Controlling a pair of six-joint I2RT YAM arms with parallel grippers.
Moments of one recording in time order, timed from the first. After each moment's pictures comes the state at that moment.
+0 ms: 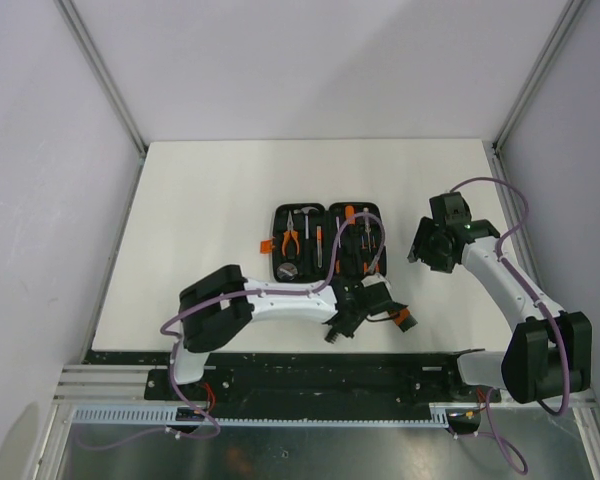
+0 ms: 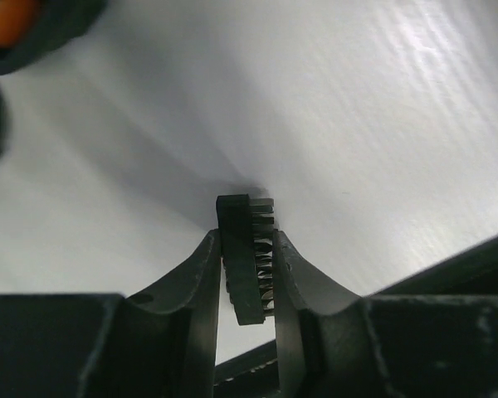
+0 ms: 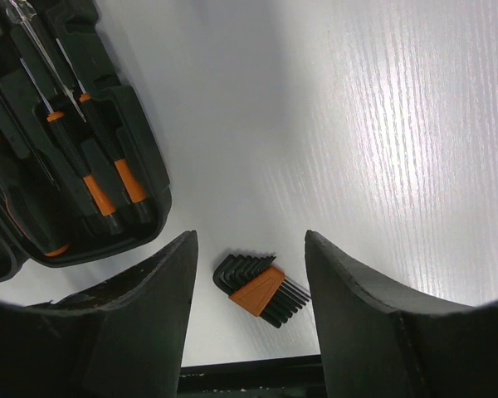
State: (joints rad) left arm -1.28 1.96 1.35 -0.66 -0.28 -0.50; right arm 0.19 1.28 0.96 -0.76 0.08 0.53
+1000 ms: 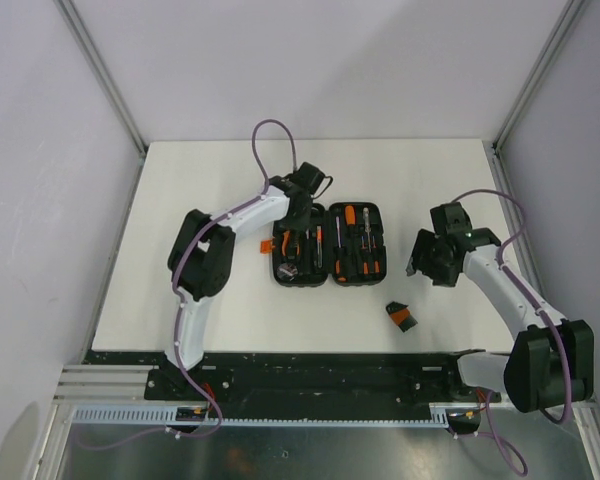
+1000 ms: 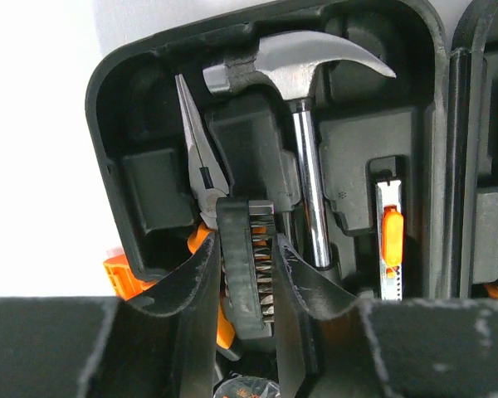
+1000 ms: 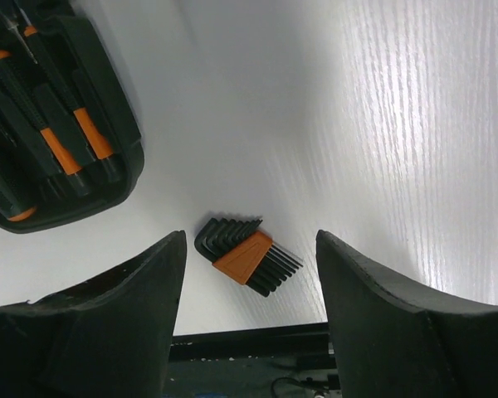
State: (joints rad) left arm -0.61 2.12 1.71 -0.72 -0.26 -0.37; right arm 0.19 1.24 0.90 -0.81 0.03 0.52
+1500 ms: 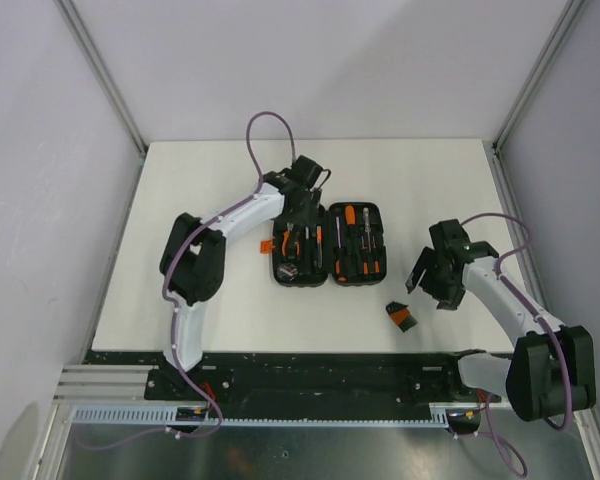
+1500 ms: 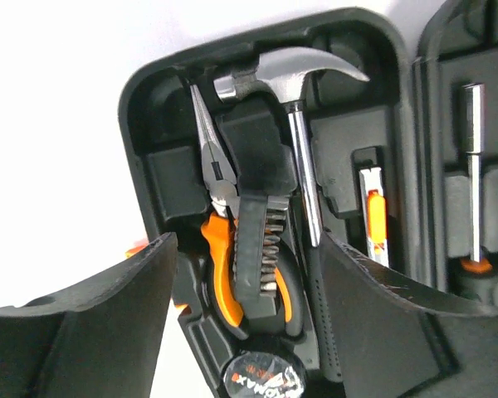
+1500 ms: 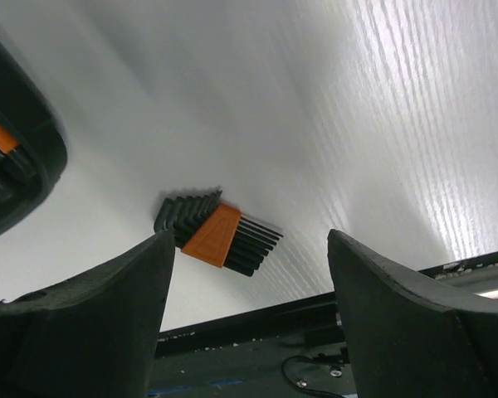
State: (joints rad) left arm -0.61 2.09 1.71 -0.72 -0.26 -0.33; right arm 0.19 1.21 0.80 -0.87 0.08 0.69
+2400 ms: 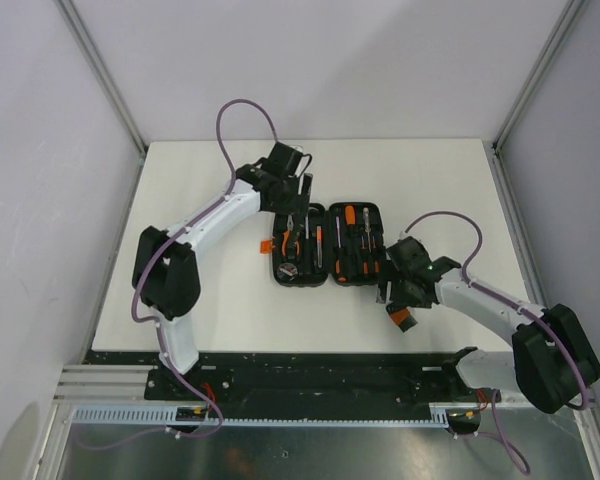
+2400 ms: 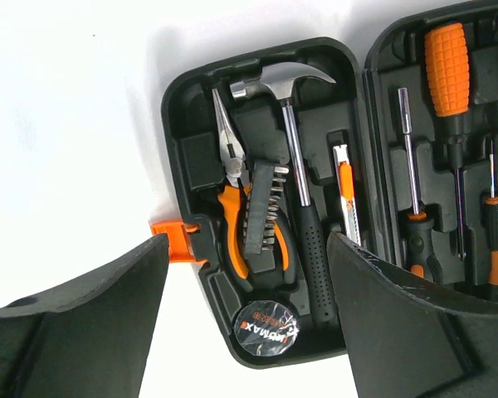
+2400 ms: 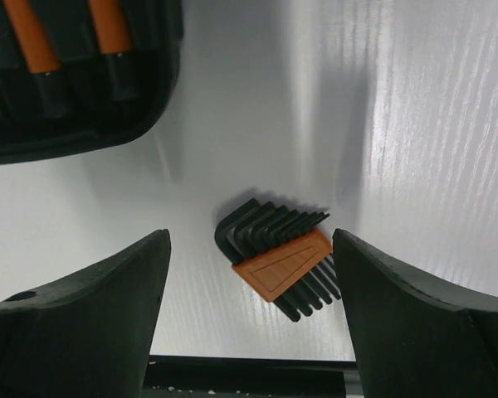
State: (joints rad) left arm -0.56 1.87 1.65 -0.72 -0.17 -0.32; right arm 0.55 1.24 0.67 -0.59 0.15 0.62
